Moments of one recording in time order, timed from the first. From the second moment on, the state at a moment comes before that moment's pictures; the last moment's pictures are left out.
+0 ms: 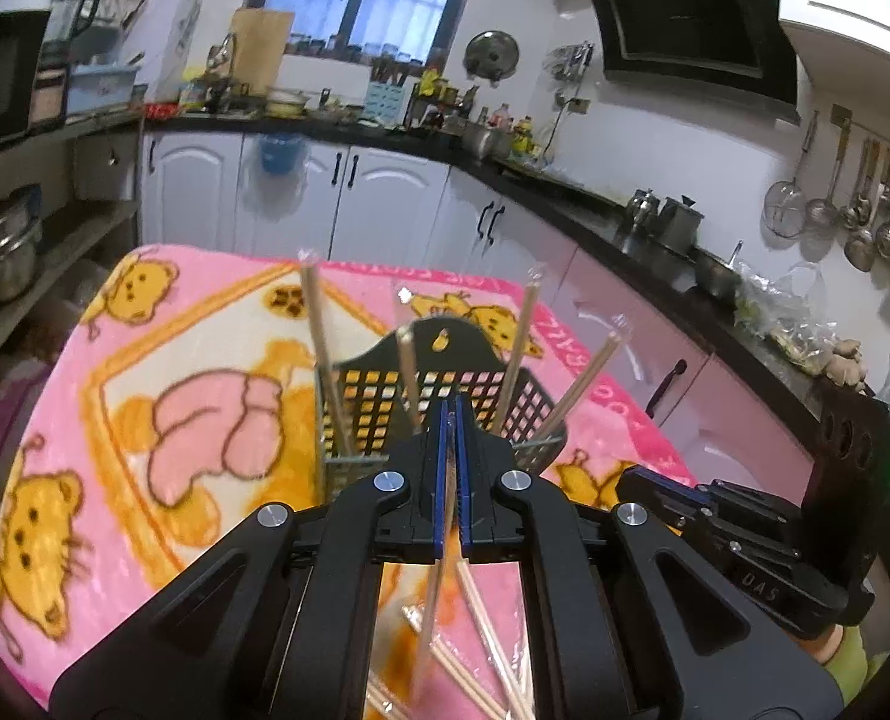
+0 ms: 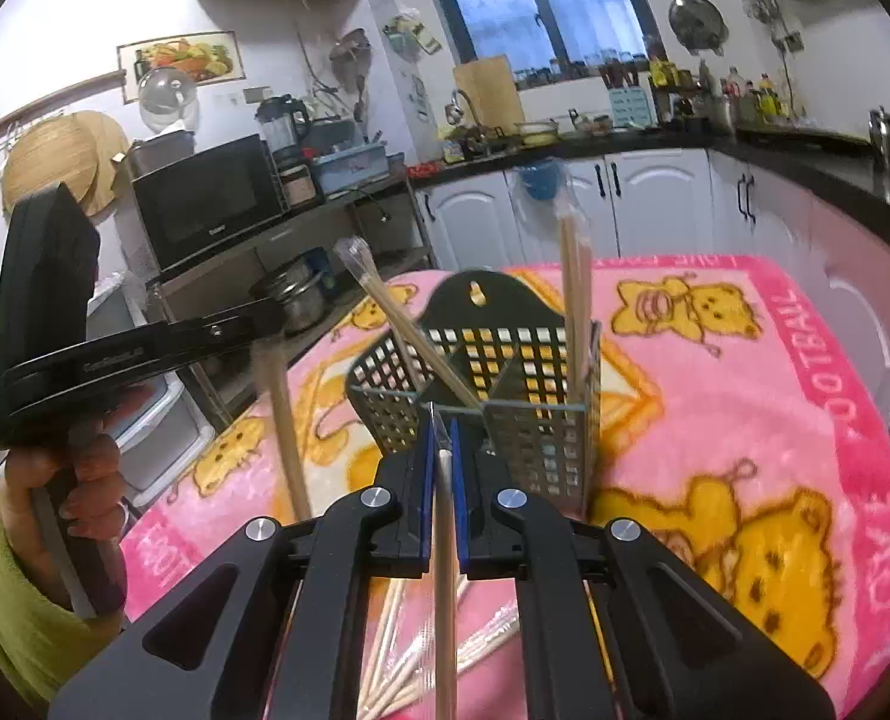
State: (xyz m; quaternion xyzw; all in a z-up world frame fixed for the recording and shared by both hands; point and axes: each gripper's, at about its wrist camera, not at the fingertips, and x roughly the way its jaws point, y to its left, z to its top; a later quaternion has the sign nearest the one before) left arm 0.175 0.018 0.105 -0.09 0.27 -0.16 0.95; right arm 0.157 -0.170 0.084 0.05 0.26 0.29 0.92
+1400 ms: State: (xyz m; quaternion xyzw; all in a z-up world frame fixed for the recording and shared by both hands) left arm 0.206 0.015 0.218 -0.07 0.14 -0.15 0.98; right arm 0.227 -0.154 0.195 0.03 0.07 0.25 0.97
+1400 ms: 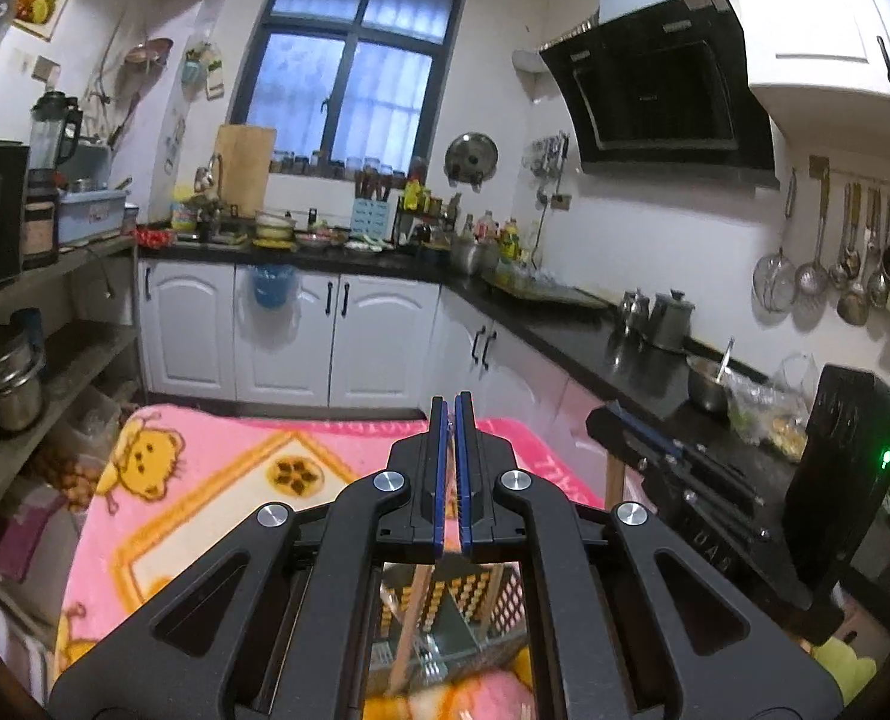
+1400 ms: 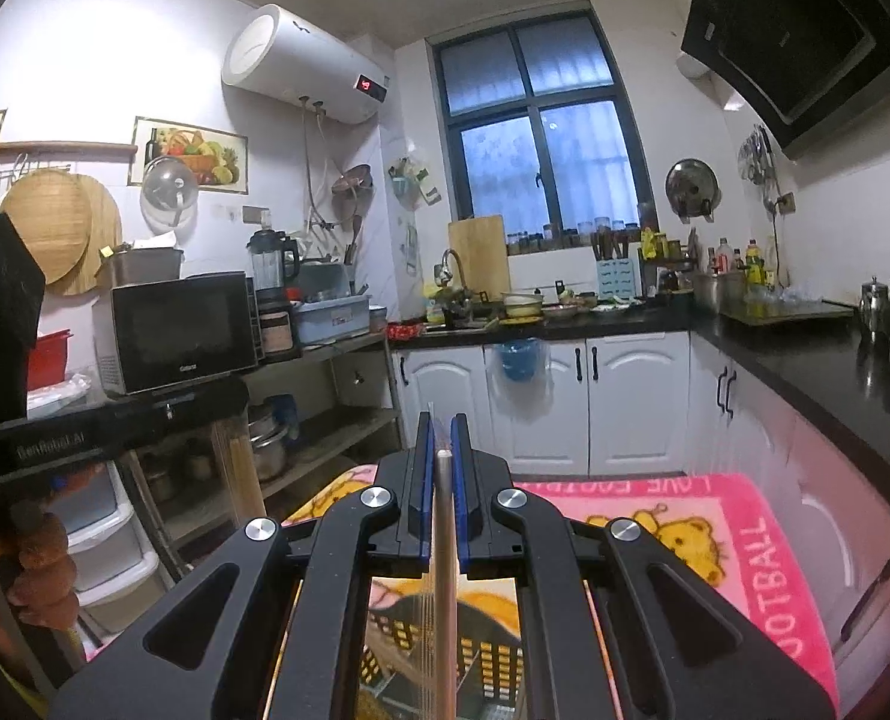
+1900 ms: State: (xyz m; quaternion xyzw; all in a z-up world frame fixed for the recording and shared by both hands) left arm 0.234 0.015 0.216 -0.08 0.12 -0.15 0.98; right arm 0.251 -0.142 0.193 0.01 0.01 0.22 0.97
